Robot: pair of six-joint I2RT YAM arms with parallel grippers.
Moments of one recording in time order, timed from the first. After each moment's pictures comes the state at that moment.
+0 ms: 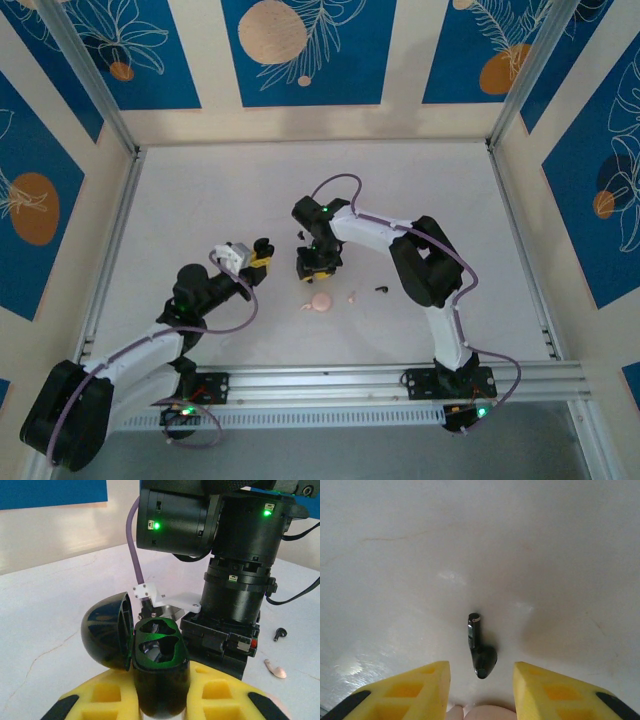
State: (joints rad) left arm -0.43 0.94 0.16 0.64 0.33 -0.02; right arm 0.75 2.08 1.55 -0.94 -0.29 0.48
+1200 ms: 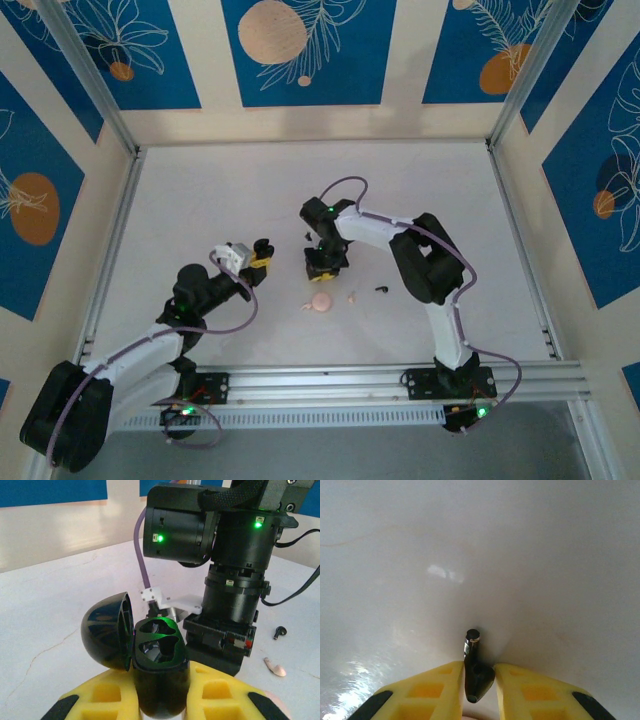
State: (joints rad) left arm -0.43 0.93 0.16 0.62 0.33 -0.02; right arm 0.70 2.09 1.50 -0.93 -0.29 0.47
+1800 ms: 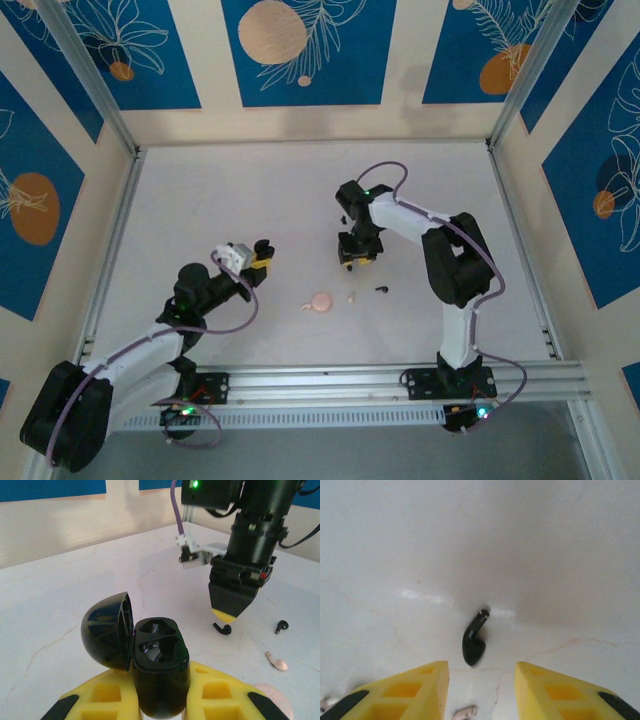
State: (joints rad) left arm -0.43 0.93 0.17 0.59 0.33 0.00; right arm 0.53 1.94 1.43 -1.01 -0.14 0.37
